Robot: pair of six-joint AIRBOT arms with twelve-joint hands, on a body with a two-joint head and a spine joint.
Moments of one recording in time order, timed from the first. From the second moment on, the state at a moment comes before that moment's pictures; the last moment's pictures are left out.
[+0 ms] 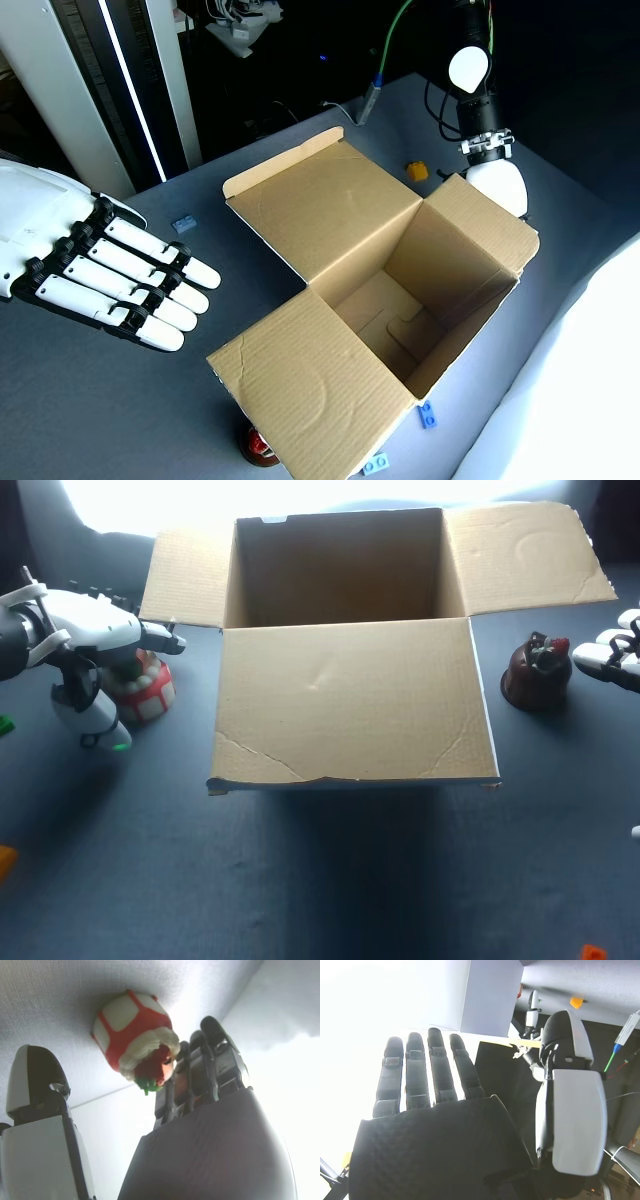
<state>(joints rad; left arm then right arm) 0.43 -1.16 1.55 2.29 -0.01 -1.34 -0.60 -0.50 0.62 0.19 0.66 -1.25</state>
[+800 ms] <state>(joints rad) 0.44 -1.17 1.54 2.27 0.00 -1.34 -0.60 -0.50 0.62 0.18 0.66 -1.25</state>
